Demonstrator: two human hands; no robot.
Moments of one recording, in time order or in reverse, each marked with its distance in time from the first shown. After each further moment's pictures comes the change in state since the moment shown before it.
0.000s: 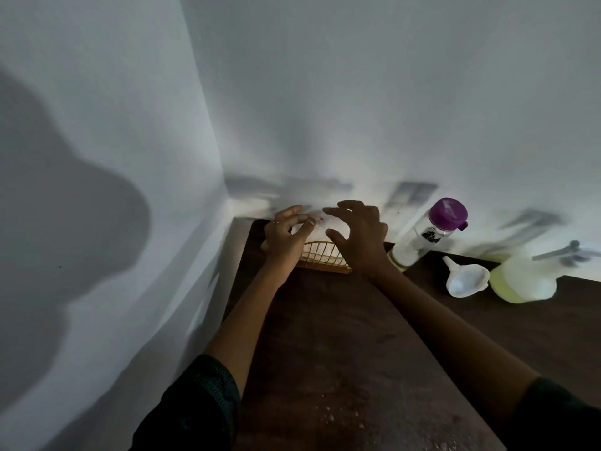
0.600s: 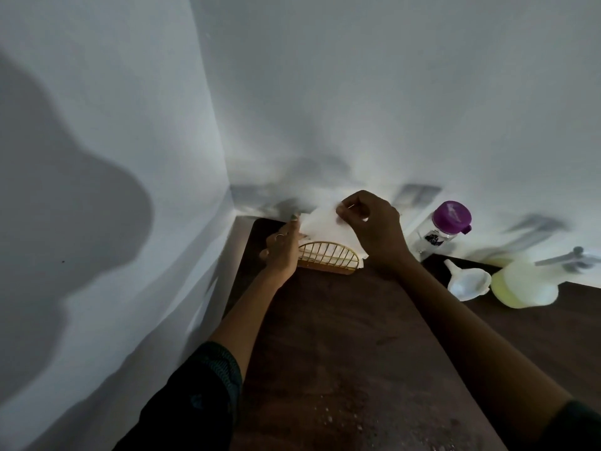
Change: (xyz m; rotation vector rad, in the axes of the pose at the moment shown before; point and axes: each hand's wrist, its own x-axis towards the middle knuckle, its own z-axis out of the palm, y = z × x) left_hand -0.003 -0.023 0.000 0.116 0.005 -0.339; right_hand 0.011 -0.010 -0.034 0.327 0.028 0.083
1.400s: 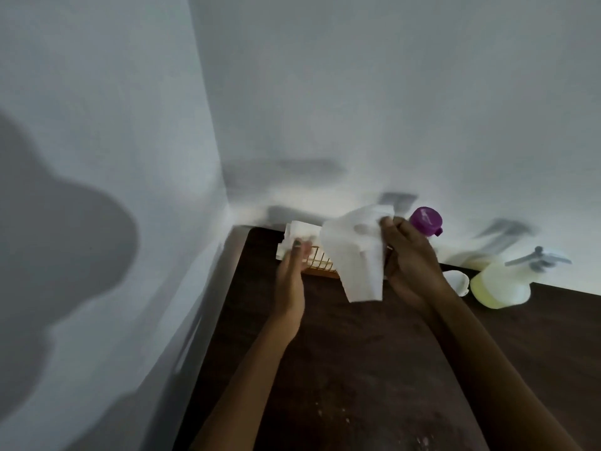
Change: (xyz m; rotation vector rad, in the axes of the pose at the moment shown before) left_hand -0.119 0.035 0.006 -0.506 -0.030 0.106; right_hand -0.067 -0.022 -0.070 1.026 -0.040 0.384
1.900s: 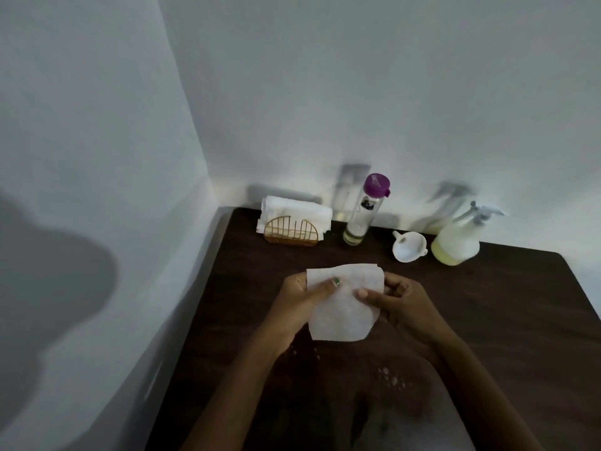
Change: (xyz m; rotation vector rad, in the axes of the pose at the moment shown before) left_hand -0.128 -0.001 0.017 0.241 -0.306 -0.256; right_hand -0.132 0.024 -0.092 -0.268 -0.140 0.222
